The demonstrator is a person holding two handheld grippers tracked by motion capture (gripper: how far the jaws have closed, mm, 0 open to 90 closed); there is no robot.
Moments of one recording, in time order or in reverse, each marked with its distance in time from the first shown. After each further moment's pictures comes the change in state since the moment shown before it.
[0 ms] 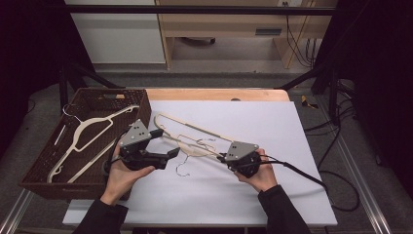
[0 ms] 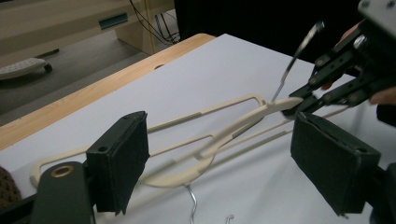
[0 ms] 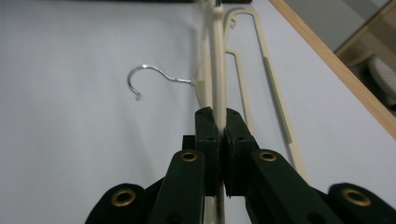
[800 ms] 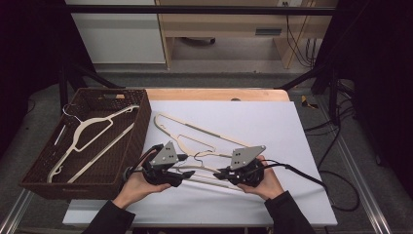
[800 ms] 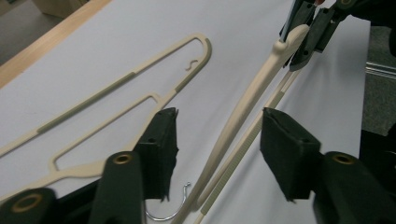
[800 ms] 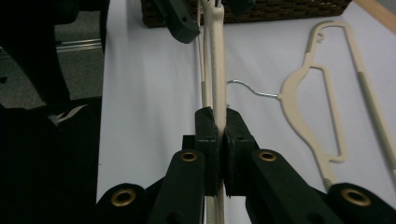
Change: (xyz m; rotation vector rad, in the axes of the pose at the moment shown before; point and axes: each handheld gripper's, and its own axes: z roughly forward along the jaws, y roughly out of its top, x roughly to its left) left arm -0.037 -0.024 0.046 0.199 -0.203 0.206; right arm 0.015 0.000 -0.017 -0.059 0.316 0.026
